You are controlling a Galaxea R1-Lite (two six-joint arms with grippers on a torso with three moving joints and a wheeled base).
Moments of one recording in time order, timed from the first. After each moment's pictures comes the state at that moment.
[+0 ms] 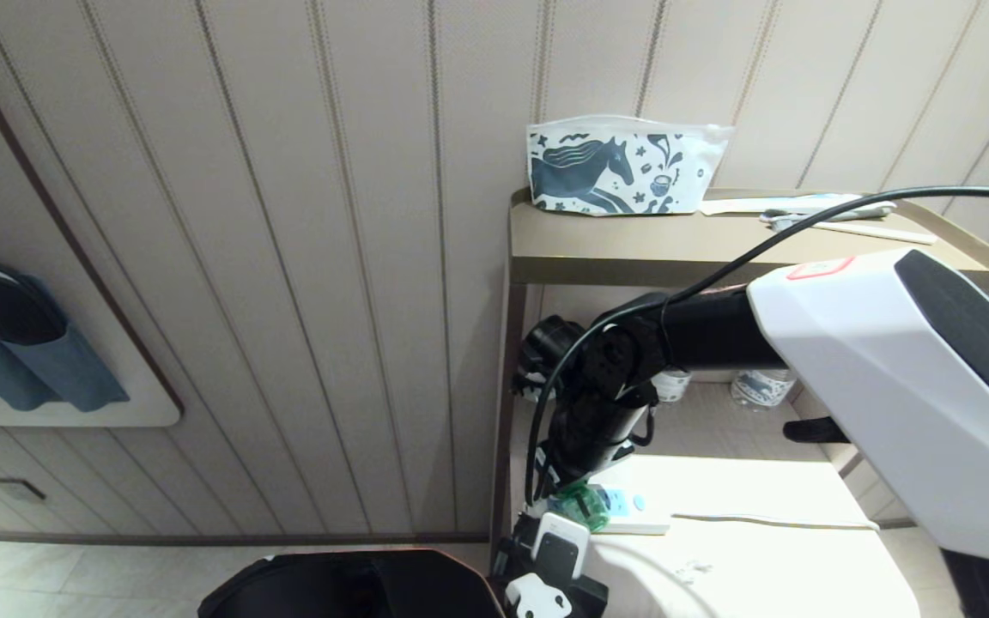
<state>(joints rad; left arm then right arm) -1.16 2.56 -0.85 -1.52 0.68 -0.12 0.61 2.27 -1.77 0.75 -0.01 0.14</state>
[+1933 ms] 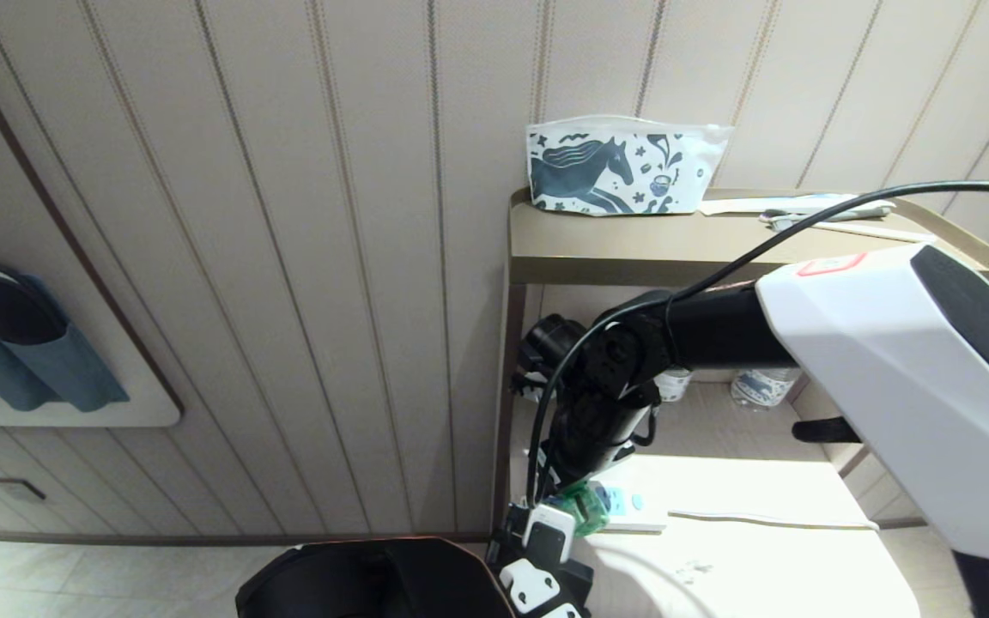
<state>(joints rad) -1.10 2.63 -0.91 -1.53 0.68 -0.11 0.62 2.25 -1.76 0.75 -0.01 0.14</state>
